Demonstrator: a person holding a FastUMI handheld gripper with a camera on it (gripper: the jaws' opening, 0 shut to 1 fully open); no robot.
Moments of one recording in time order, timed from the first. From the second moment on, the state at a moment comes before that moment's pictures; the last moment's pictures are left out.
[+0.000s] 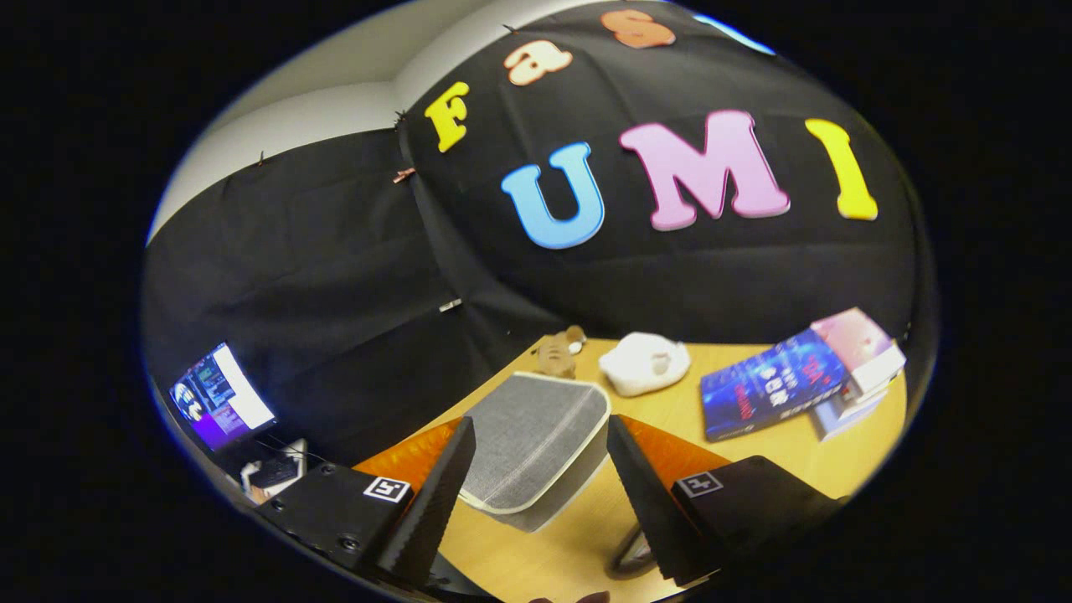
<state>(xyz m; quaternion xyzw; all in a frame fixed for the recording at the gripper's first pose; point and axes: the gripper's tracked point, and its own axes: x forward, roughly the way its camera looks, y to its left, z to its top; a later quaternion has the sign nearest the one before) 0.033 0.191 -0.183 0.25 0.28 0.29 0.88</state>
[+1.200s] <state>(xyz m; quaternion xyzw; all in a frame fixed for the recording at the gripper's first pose) 0.056 0.298 -0.322 0.63 0.48 0.32 0.52</state>
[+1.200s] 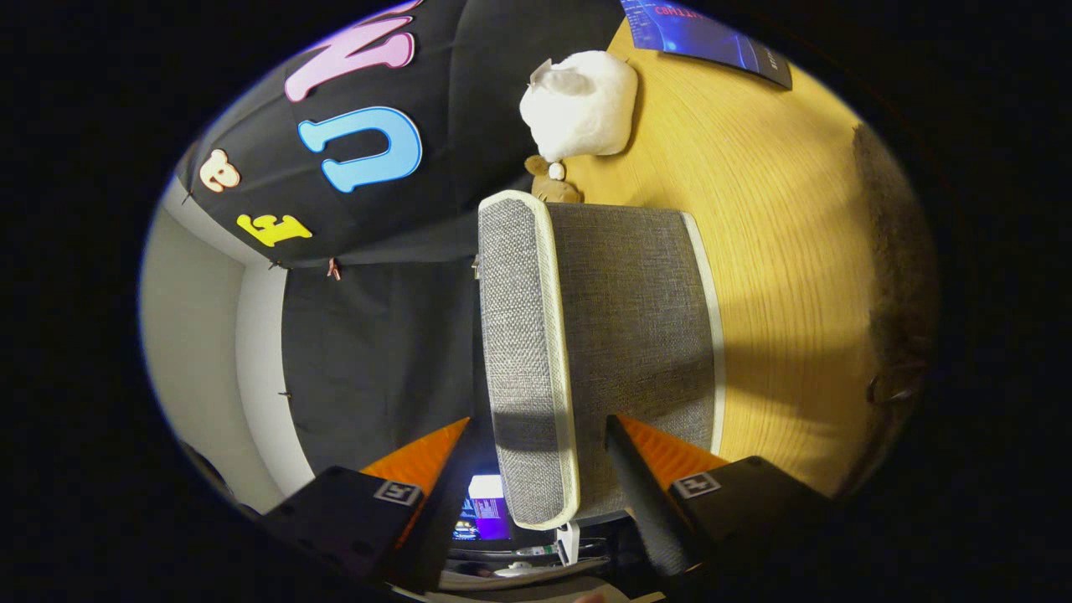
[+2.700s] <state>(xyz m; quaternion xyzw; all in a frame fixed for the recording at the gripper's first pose) 0.101 0.387 -0.128 0.56 0.37 0.40 0.62</state>
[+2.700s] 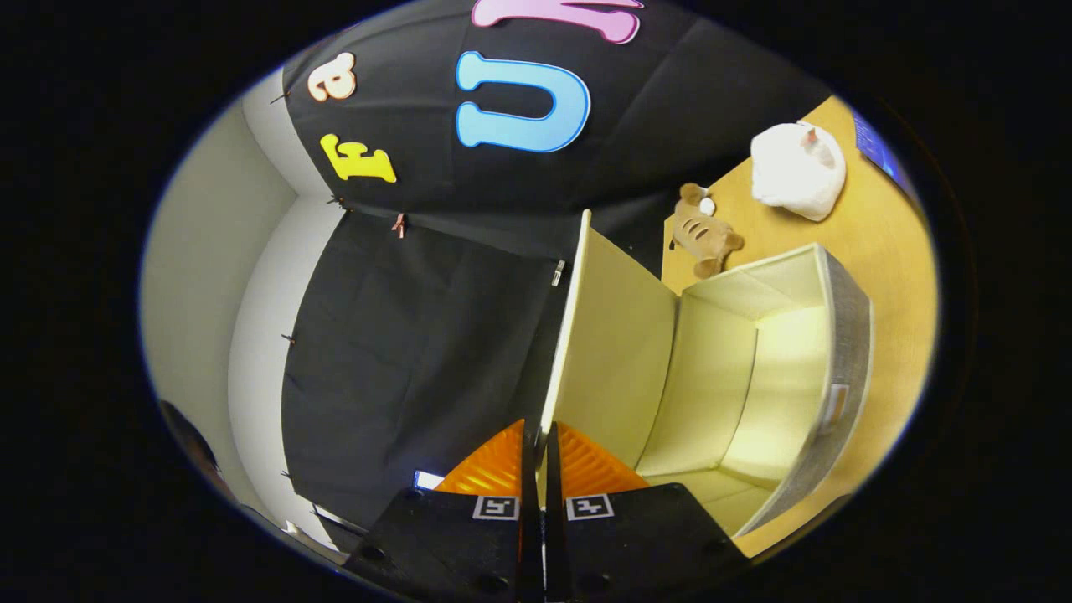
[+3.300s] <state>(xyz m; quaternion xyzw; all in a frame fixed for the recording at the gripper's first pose) 0.127 0.531 -0.112 0.53 0.39 0.39 0.64</state>
